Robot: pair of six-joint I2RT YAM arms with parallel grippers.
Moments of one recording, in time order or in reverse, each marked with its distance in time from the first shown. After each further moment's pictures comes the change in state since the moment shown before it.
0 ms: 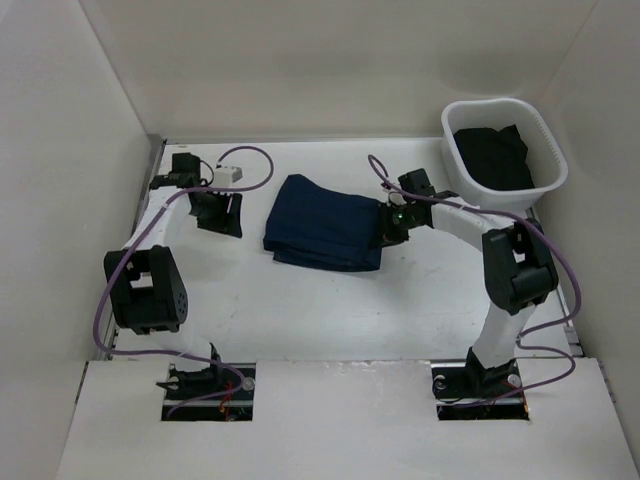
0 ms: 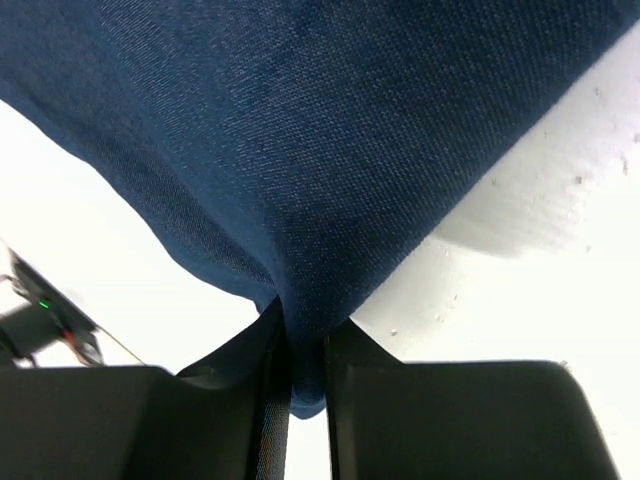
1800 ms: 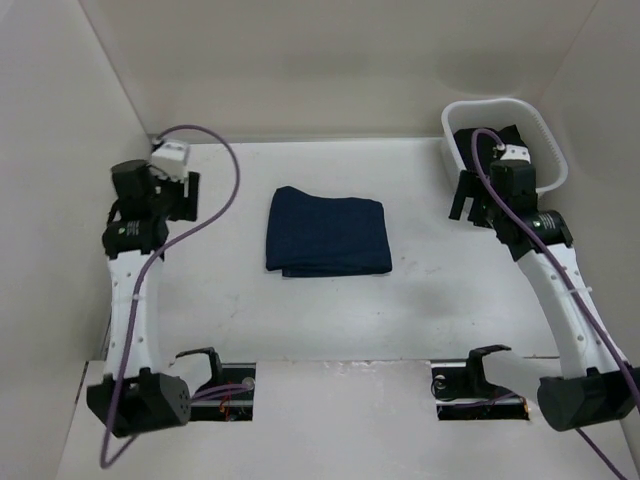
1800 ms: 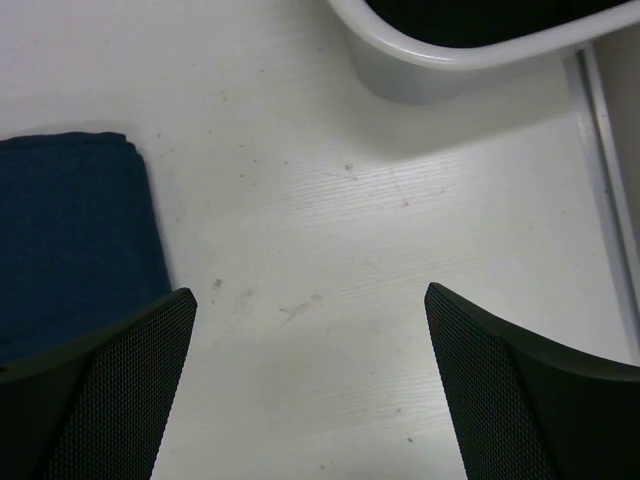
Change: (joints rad) left arm -0.027 -0.513 -0.107 0.248 -0.275 -0.036; right arm -0.168 -0.671 0.063 -0.356 0.760 -0.107
